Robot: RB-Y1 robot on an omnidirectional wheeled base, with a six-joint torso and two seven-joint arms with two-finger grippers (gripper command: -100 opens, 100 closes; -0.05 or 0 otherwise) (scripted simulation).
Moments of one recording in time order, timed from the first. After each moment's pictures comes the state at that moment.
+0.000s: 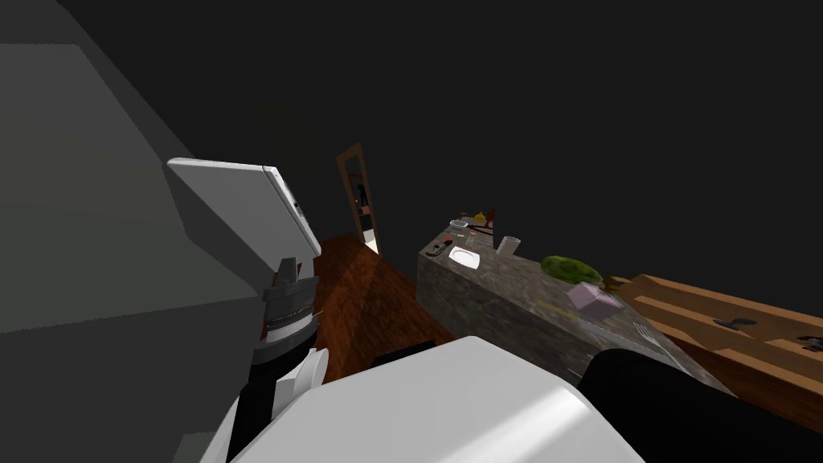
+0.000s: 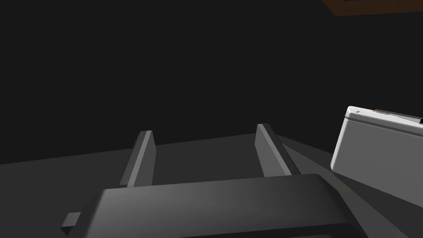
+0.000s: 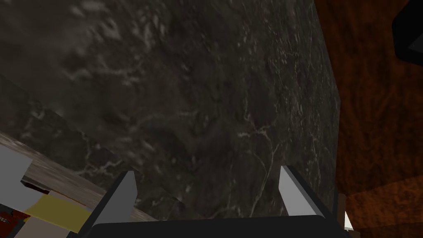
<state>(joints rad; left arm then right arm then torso) 0.48 0.02 0.01 -2.26 -0.03 -0.64 -0.13 0.87 -0.92 -0.21 -0.97 0.48 -0.59 0.71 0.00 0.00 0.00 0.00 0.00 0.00</state>
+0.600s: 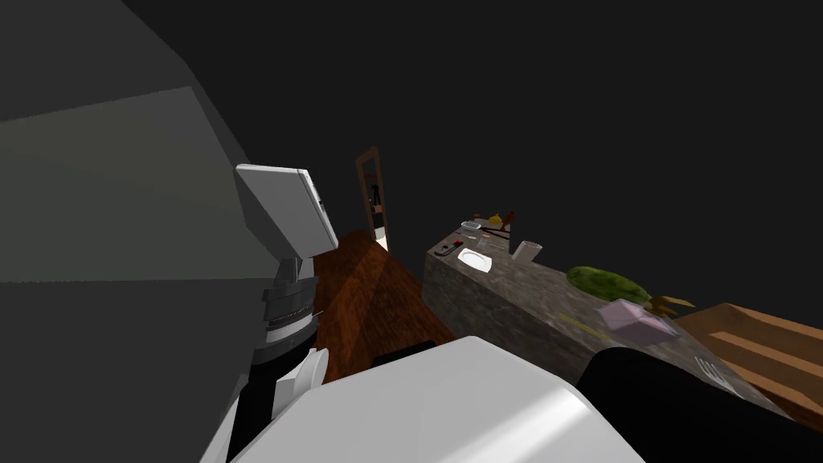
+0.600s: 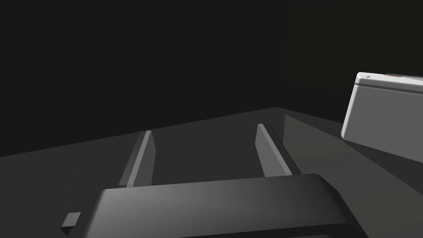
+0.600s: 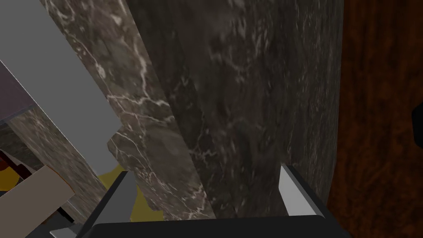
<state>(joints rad) 0.48 0.02 0.01 -2.26 -0.03 -0.64 -0.13 0.81 -1.03 -0.27 -0.77 0.64 -0.59 0.76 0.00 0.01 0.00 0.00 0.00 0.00</state>
